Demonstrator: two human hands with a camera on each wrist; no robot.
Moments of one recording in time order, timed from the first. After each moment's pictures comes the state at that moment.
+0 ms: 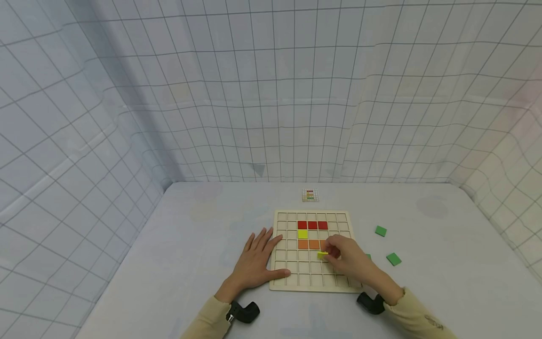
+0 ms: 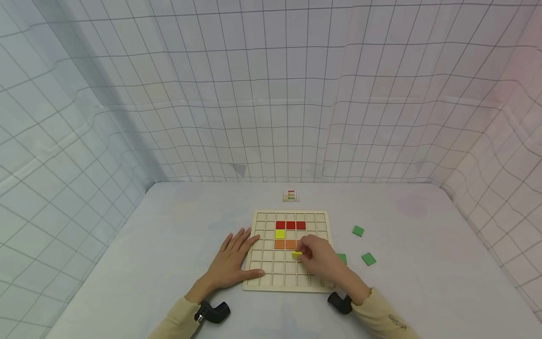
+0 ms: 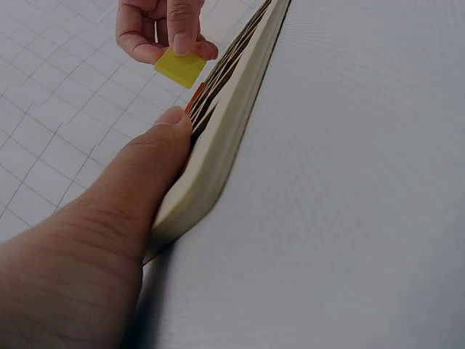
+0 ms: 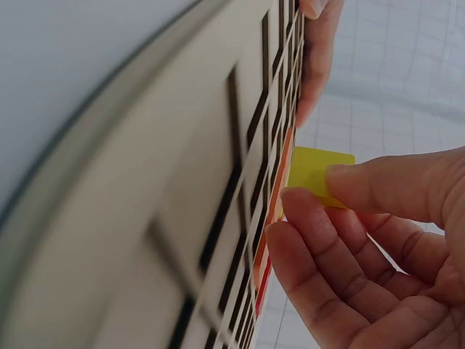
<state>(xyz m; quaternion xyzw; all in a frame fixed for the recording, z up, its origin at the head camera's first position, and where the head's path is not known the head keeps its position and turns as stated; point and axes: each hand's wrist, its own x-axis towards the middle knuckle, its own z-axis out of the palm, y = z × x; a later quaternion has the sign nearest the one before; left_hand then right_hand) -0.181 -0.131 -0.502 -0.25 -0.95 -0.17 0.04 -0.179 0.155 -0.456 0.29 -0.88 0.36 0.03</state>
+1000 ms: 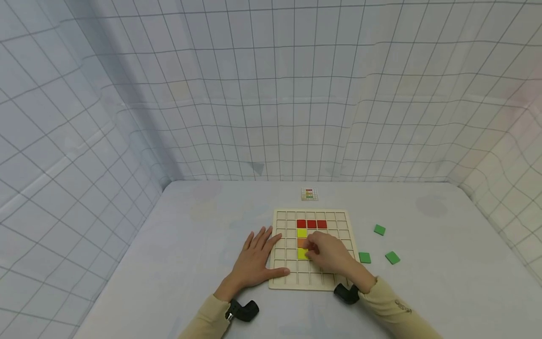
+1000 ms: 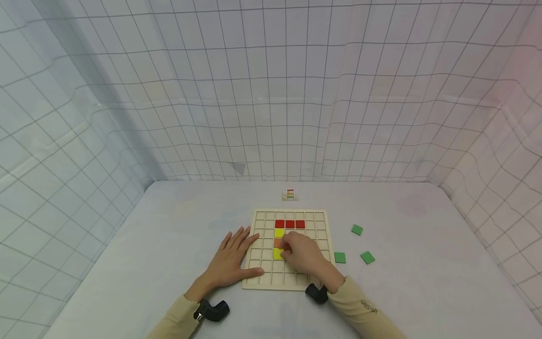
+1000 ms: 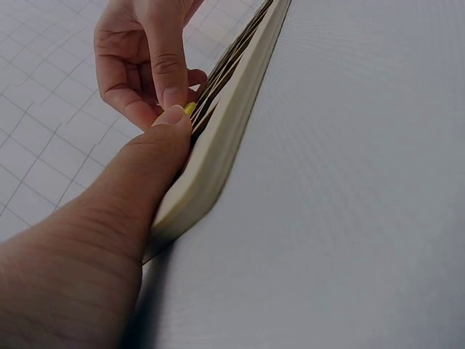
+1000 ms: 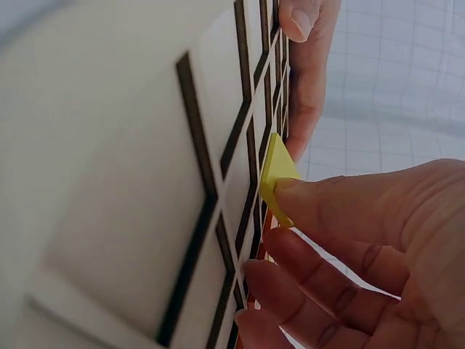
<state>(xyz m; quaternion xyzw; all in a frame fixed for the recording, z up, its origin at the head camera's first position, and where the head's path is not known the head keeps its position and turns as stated) -0.182 -0.131 -0.505 -0.25 -0.95 -0.16 0.05 -0.192 0.112 -0.456 0.25 -0.93 0.27 -0.01</state>
